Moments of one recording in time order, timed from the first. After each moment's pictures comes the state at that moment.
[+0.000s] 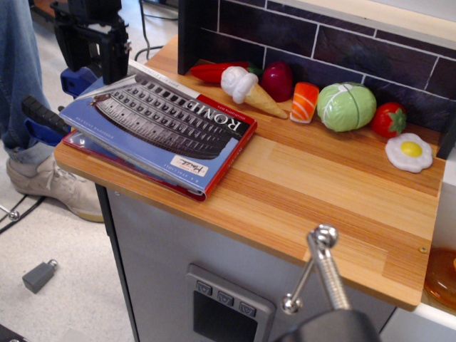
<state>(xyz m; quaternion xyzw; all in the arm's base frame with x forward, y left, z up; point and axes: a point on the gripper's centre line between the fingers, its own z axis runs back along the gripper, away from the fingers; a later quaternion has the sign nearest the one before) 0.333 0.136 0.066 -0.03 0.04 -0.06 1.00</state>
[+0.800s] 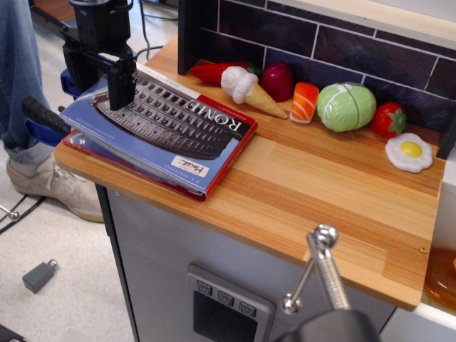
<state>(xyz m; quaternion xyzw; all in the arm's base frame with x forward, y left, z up) 0.327 0.124 0.044 -0.02 0.03 -0.07 1.00</state>
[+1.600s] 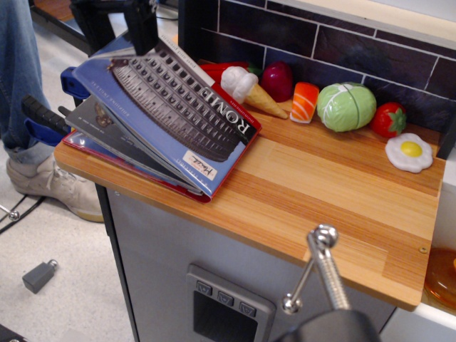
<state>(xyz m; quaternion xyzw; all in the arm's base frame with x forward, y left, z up) 0.330 0.080 0.117 -0.16 0.00 -0.02 0.99</state>
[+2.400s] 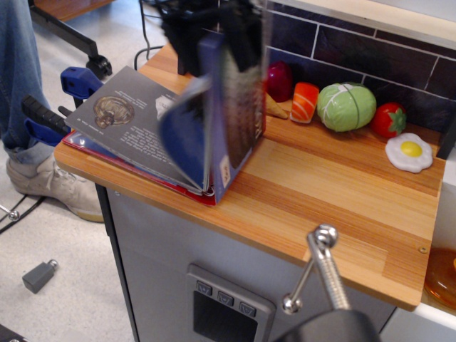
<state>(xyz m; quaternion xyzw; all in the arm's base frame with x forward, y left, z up) 0.301 -0.035 0.143 -0.25 0.02 -0.07 0.96</state>
